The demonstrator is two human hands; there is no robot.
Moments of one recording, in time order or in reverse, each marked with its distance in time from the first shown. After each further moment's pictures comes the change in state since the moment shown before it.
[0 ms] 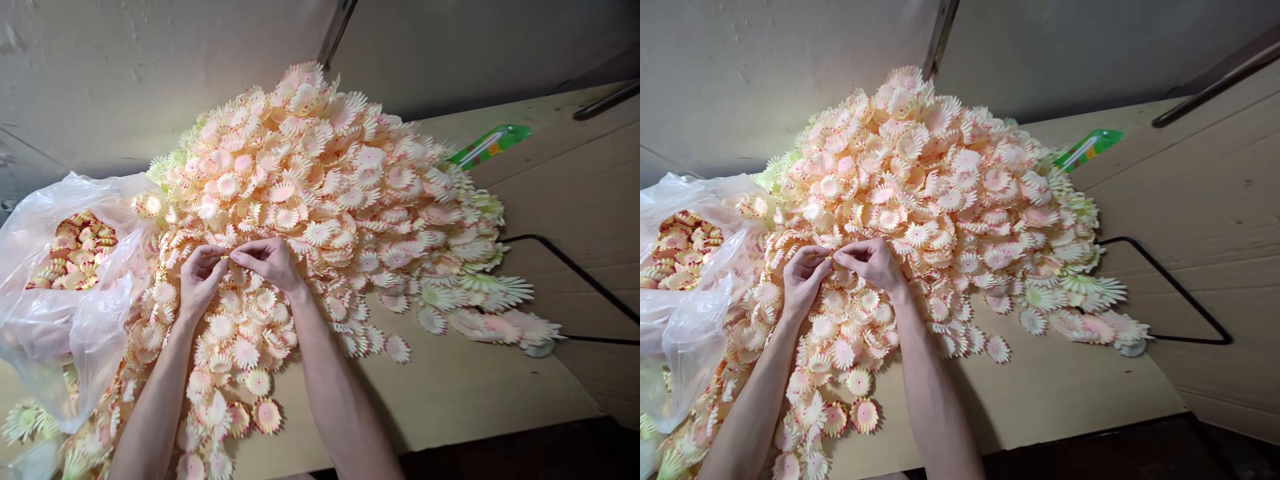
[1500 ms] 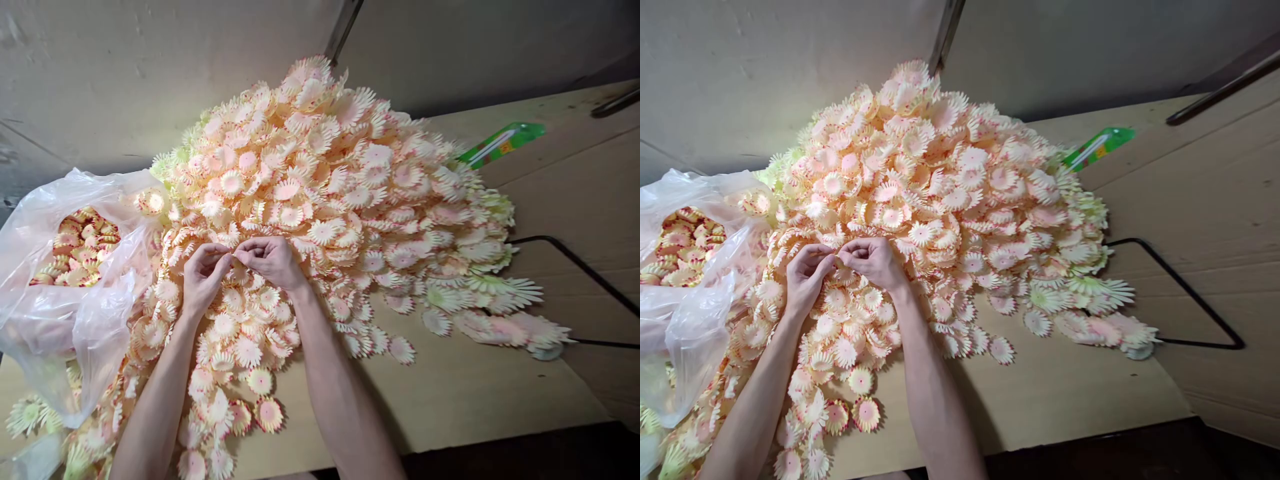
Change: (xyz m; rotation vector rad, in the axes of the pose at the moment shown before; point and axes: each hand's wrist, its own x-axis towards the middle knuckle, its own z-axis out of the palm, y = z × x) left_hand 0.000 0.003 0.003 0.046 0.011 -0.006; right_hand 0.001 0.003 0.000 0.036 -0.032 0.061
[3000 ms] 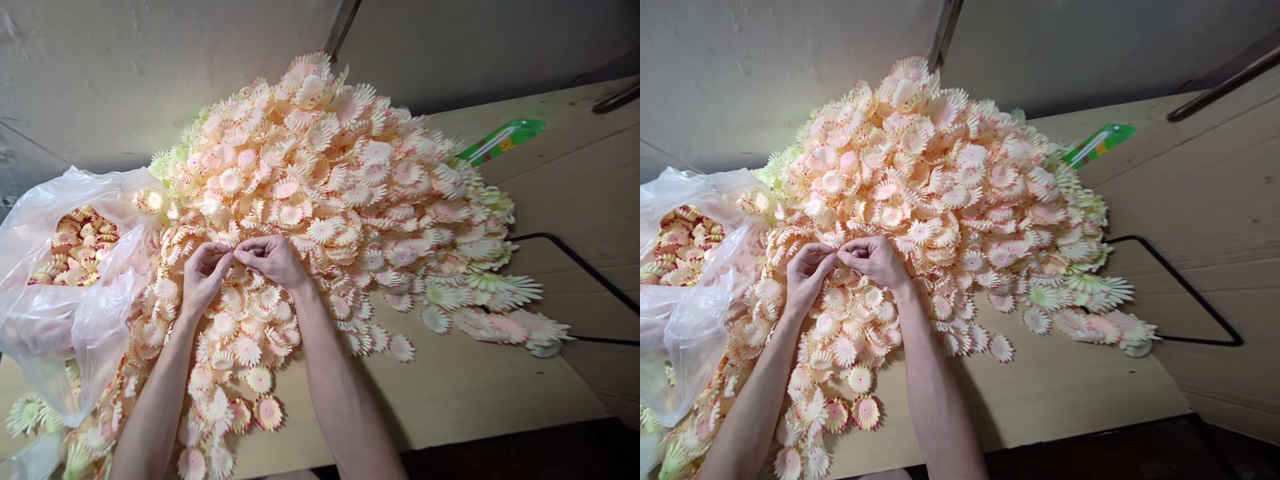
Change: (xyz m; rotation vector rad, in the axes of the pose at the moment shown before) left_hand 0.000 0.001 0.000 -0.023 -0.032 -0.019; right_hand -0.003 -0.004 -0.003 0.023 -0.051 0.030
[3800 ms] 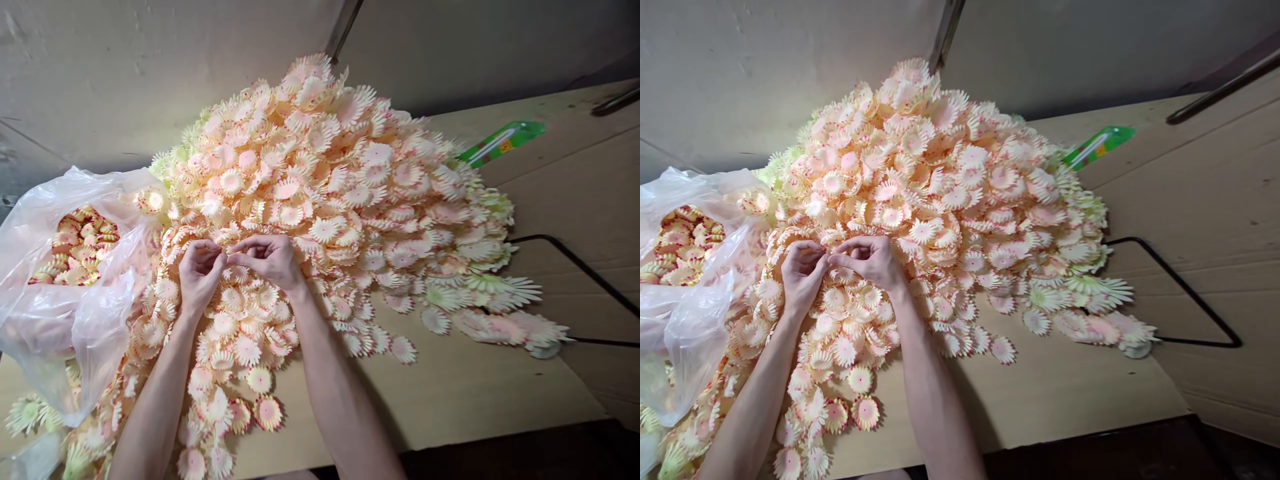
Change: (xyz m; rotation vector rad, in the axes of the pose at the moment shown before) left_hand 0.001 -0.004 0.000 -0.008 0.140 0.081; right_hand 0.001 0.001 0.007 -0.027 0.118 -0.115
